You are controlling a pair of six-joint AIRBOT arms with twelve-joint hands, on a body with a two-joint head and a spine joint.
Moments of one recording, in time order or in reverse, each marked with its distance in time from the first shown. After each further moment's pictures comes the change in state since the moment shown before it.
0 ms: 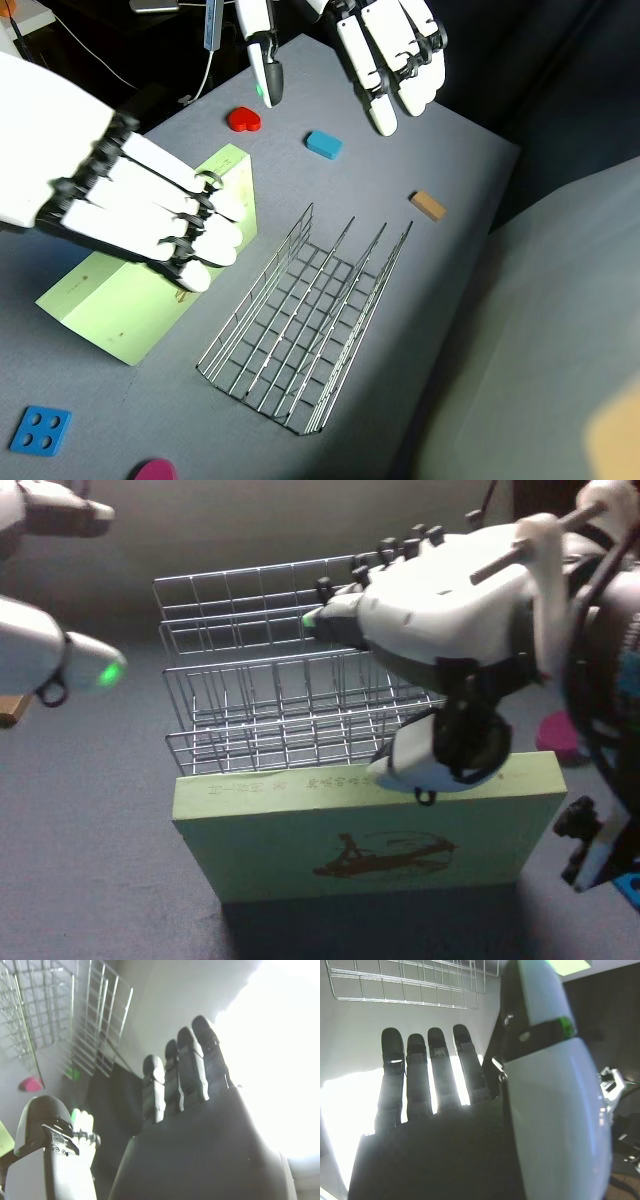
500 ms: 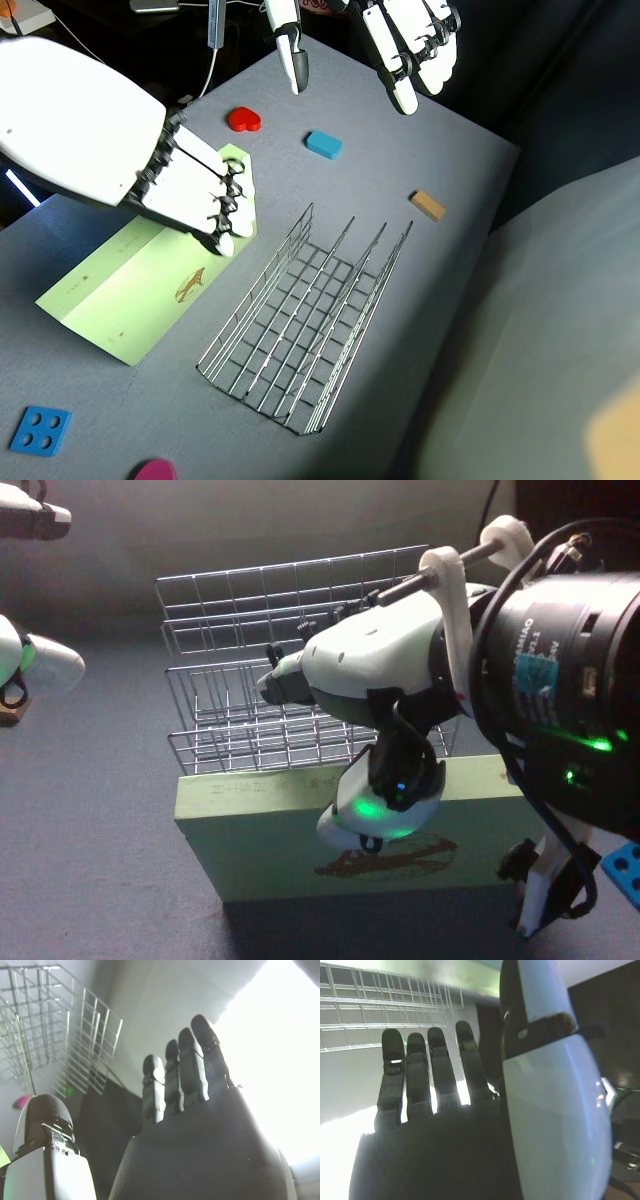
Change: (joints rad) left arm 0.000 0.029 0.011 0.000 -0.017 0.032; right arm 0.006 -0.103 0.078 0.195 -0.012 -0.005
